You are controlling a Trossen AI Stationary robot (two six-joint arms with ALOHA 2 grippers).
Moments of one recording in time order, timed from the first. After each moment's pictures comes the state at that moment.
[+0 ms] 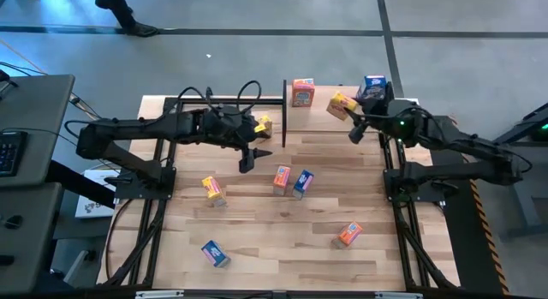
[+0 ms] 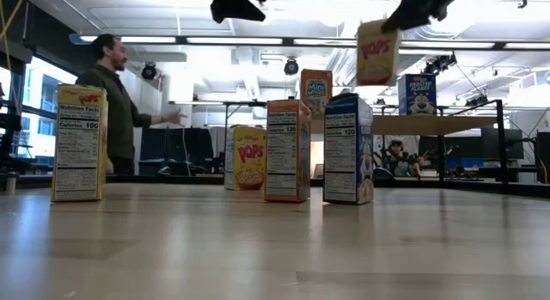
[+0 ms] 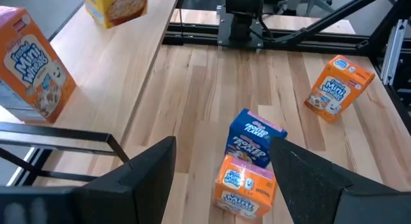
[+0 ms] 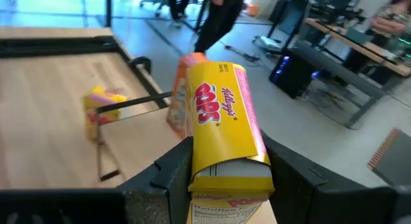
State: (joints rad) left arm 0.10 1.35 1.27 -0.46 -0.01 0.01; right arm -0.29 0.80 0.91 -0.42 0.48 -0.14
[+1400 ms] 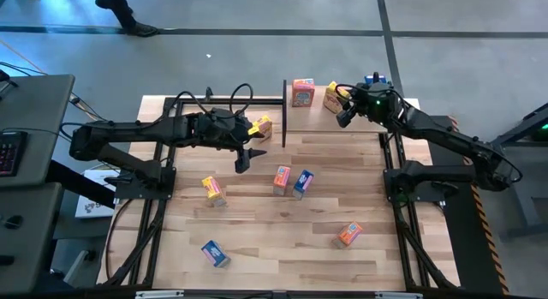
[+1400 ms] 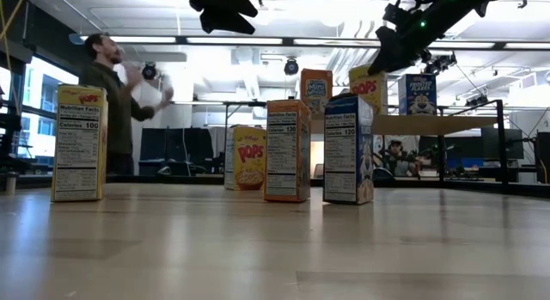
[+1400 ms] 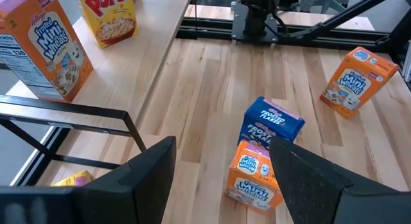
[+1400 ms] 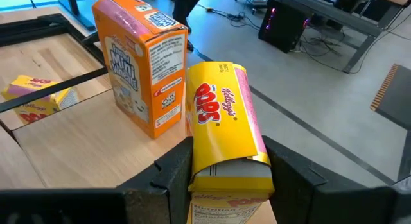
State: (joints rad) left arm 0.11 1.29 1.15 -0.39 -0.05 0.00; right arm -0.61 0.98 0.83 -0.27 0.25 -0.07
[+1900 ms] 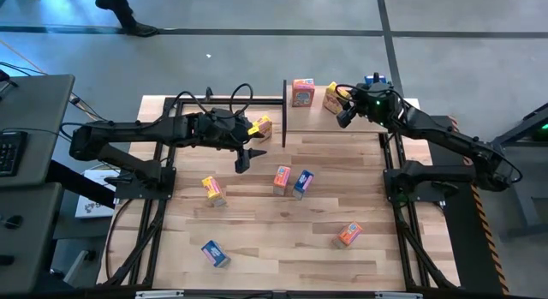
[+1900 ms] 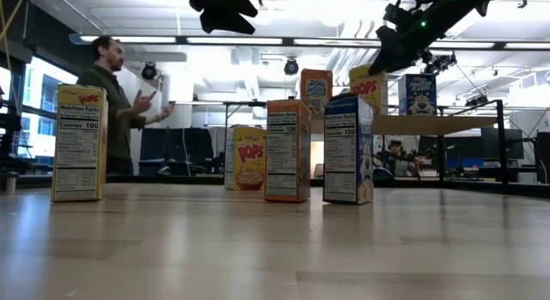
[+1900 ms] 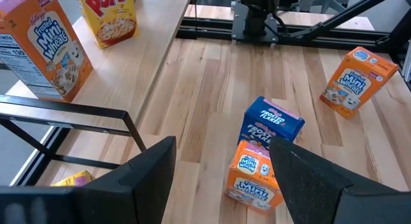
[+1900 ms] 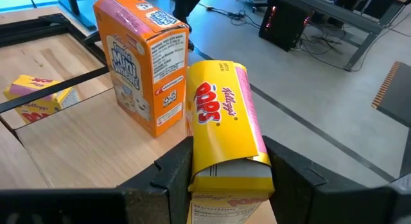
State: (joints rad) left arm 0.11 1.29 1.15 -0.39 -0.05 0.00; right arm -0.61 0.98 0.84 -0.29 0.25 -0.06
